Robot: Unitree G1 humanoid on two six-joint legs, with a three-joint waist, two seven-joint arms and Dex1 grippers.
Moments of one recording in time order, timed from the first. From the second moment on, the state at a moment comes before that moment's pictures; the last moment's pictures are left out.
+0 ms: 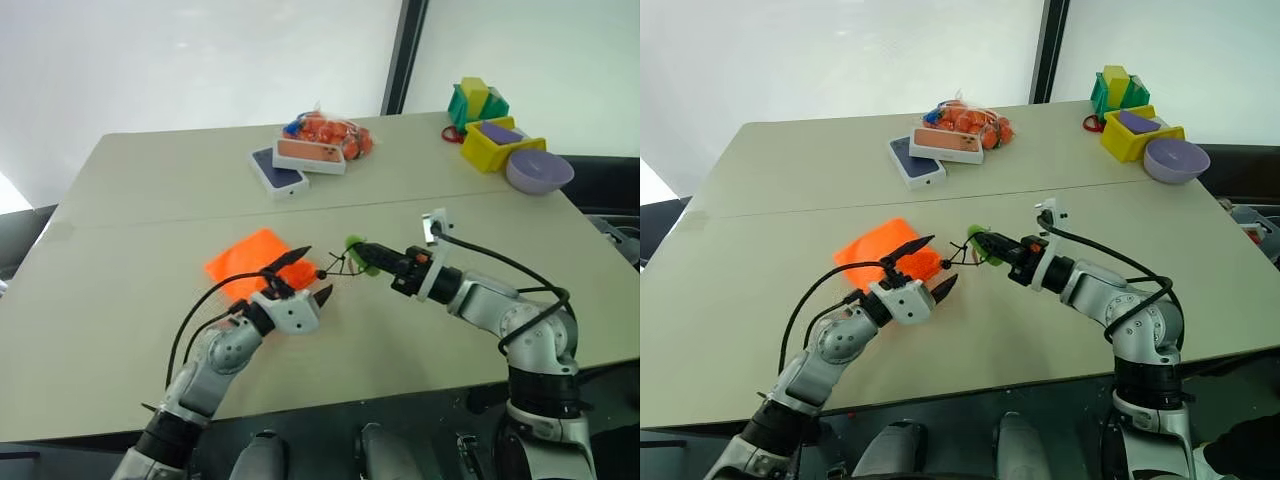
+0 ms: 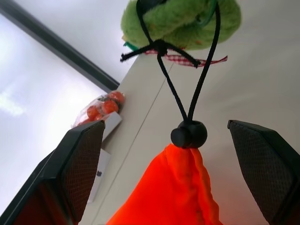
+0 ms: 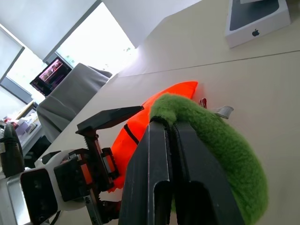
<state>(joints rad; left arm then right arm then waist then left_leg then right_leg) -0.16 0.30 -0.26 -0.04 0.47 -0.30 -0.28 -0.39 -0.34 -0.20 -0.25 0.93 1.03 0.46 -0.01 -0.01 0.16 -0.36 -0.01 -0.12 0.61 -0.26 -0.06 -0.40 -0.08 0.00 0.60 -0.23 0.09</state>
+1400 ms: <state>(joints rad) -0.21 0.27 -0.30 0.06 0.49 -0.36 -0.13 -0.40 -0.34 -0.16 -0.23 0.92 0.99 0.46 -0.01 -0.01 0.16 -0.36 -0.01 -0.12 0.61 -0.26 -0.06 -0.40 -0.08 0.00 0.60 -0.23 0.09</state>
